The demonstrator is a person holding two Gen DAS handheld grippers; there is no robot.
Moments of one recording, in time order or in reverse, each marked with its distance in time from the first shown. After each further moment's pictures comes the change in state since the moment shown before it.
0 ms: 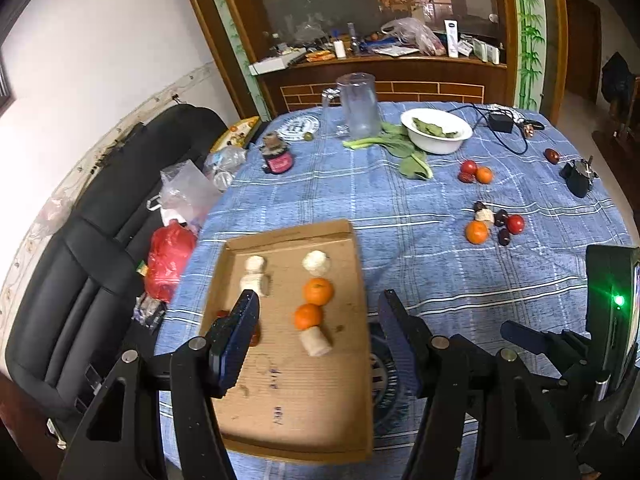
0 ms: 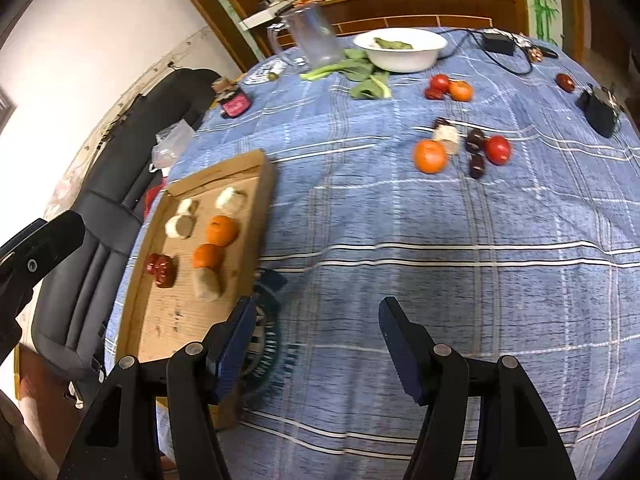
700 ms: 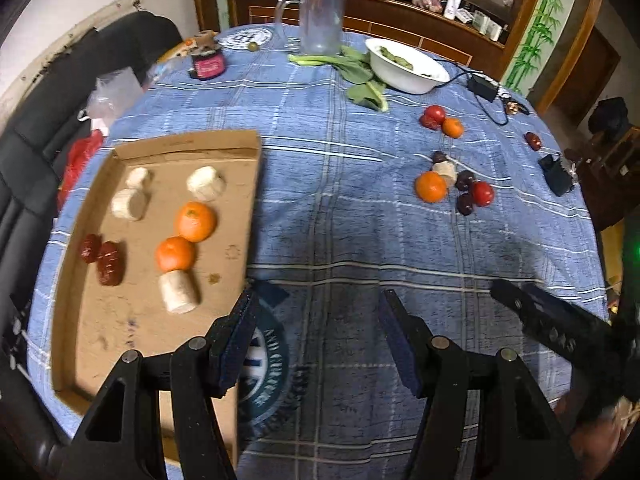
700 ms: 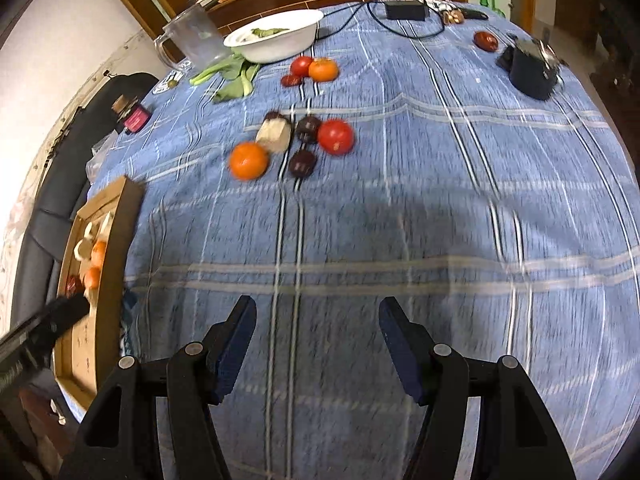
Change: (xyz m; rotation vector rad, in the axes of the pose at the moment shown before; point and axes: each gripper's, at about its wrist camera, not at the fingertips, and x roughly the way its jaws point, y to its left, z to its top) left arm 0.086 -0.051 -0.018 -0.175 0.231 -0.256; right arm 0.007 -0.128 0.035 0.059 0.046 -0.117
